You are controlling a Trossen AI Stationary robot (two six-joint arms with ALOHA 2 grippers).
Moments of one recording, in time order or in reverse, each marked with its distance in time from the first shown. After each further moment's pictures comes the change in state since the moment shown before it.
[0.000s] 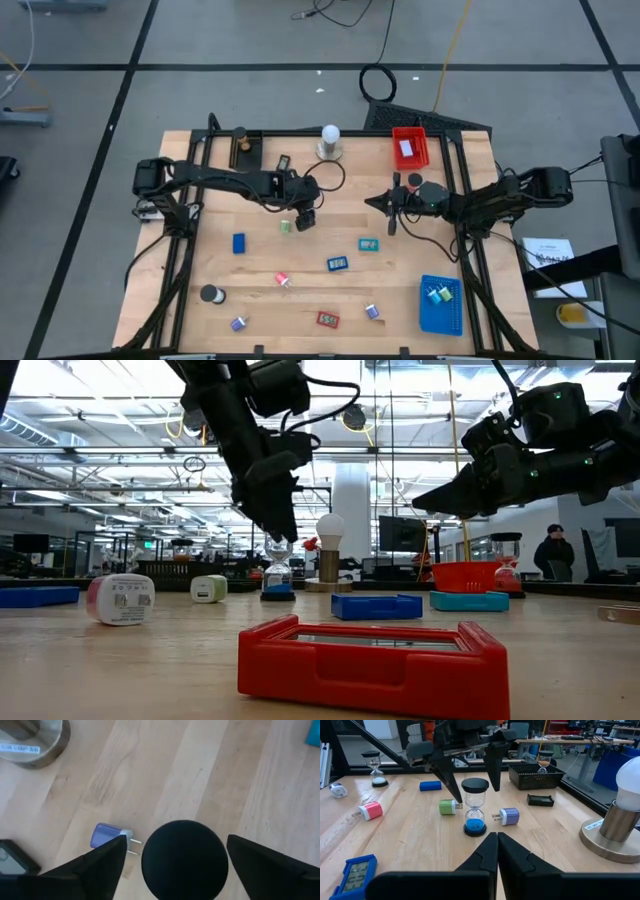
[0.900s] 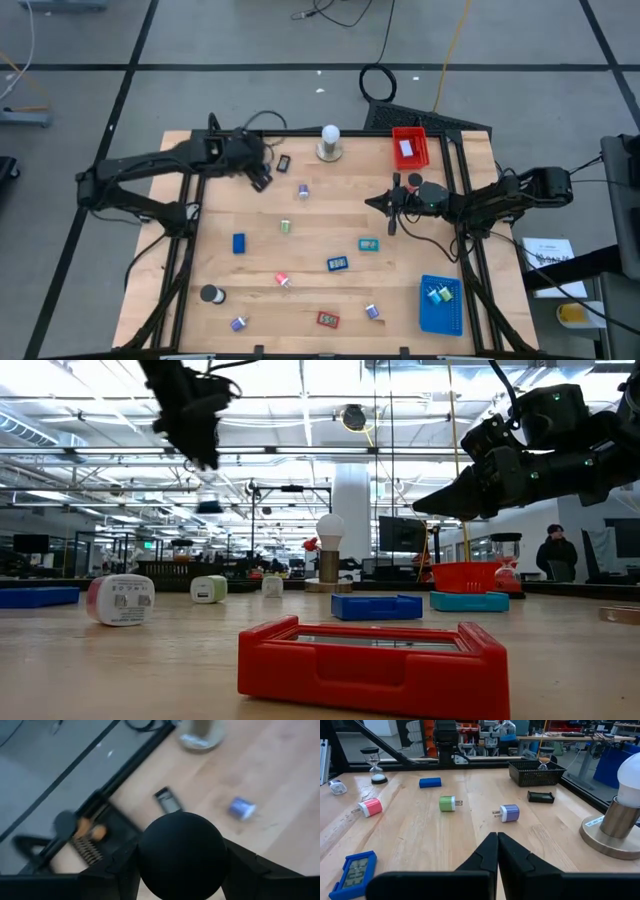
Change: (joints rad) left arm 0.197 -0.489 -0.007 -0.459 -0.223 -0.118; right arm 0.000 0.000 0.000 -0.015 0.000 0.000
